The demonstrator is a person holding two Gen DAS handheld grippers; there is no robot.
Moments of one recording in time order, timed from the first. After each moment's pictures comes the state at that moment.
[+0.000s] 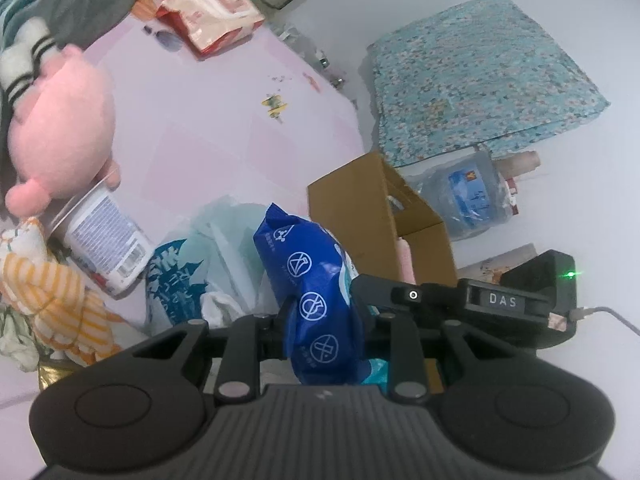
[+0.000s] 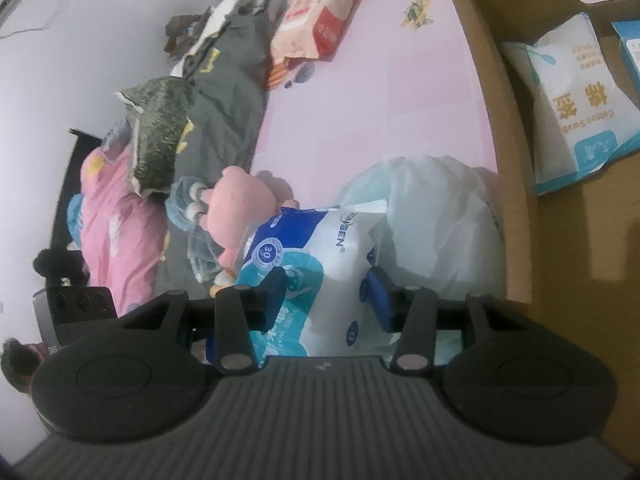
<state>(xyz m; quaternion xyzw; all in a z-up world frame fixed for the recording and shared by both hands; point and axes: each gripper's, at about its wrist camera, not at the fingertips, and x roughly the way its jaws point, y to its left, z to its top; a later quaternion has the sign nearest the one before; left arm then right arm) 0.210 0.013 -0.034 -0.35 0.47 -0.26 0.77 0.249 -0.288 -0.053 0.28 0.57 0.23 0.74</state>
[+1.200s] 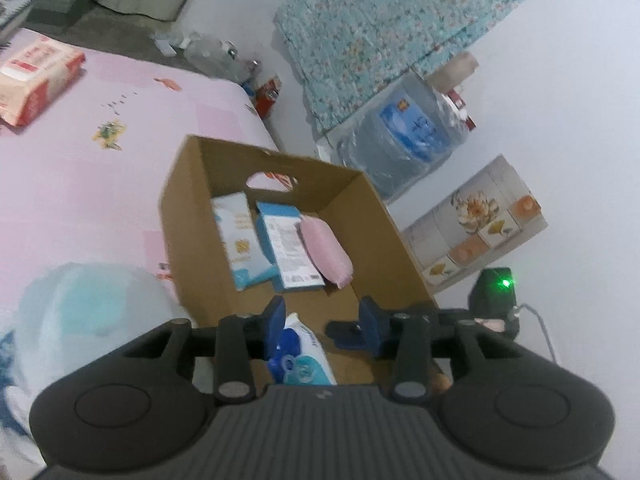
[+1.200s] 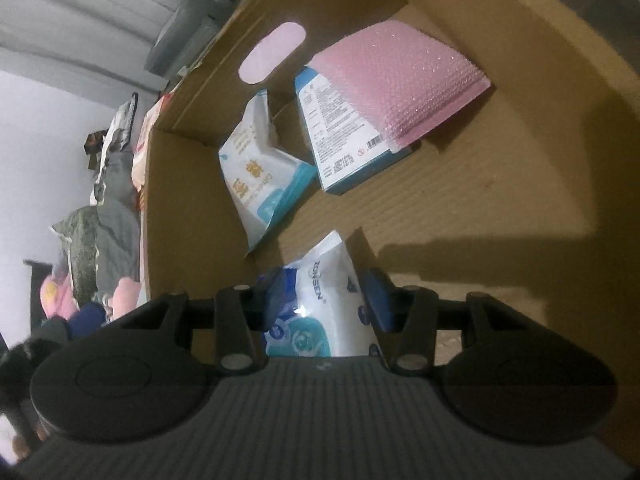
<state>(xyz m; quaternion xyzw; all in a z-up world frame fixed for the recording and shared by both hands) 0.233 -0.154 0.027 -0.20 0.45 -0.34 0.80 0.196 -0.513 -0.101 0.36 0.54 0.05 0.76</state>
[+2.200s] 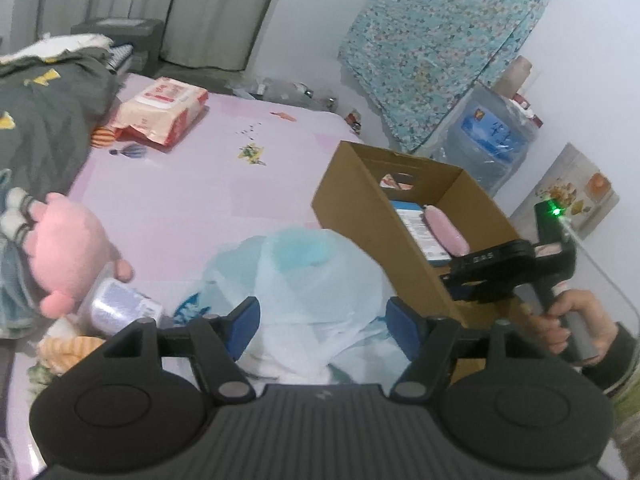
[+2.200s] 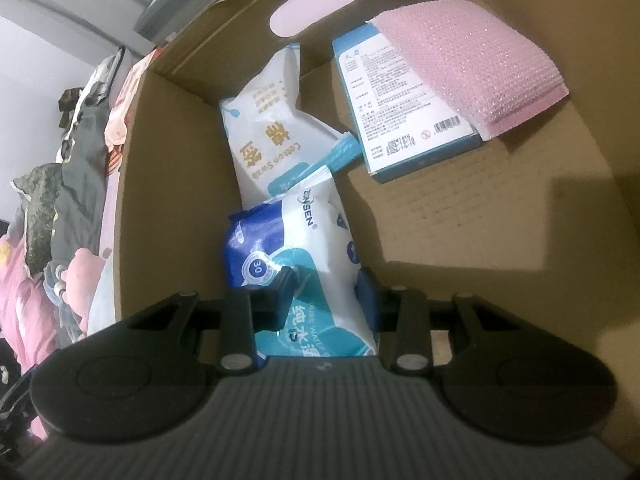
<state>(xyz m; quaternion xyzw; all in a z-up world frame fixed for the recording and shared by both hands) 0.164 -0.051 0.003 -0.10 0.40 -0.23 0.88 0.232 -0.446 -0.118 0.27 0.57 0.04 0.77</state>
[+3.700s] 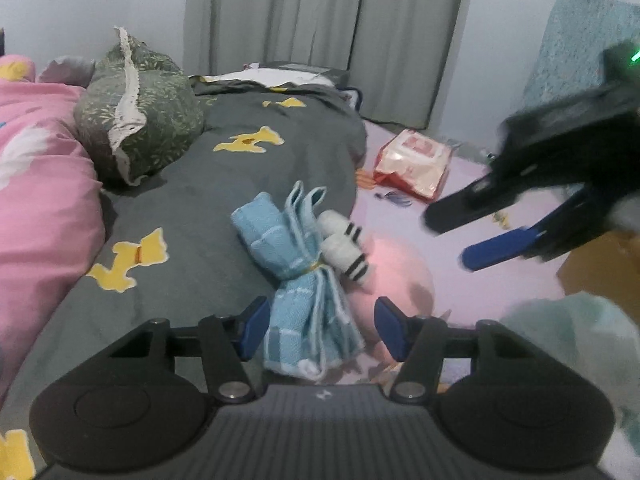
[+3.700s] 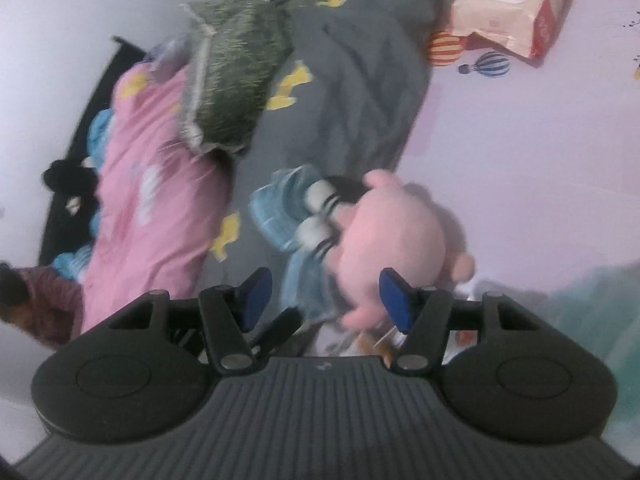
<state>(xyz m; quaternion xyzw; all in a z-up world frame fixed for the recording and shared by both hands) 0.177 0.108 -0.027 -0.09 0.35 0.03 0.93 0.340 -0.077 -0.035 0.17 0.59 0.33 0.71</state>
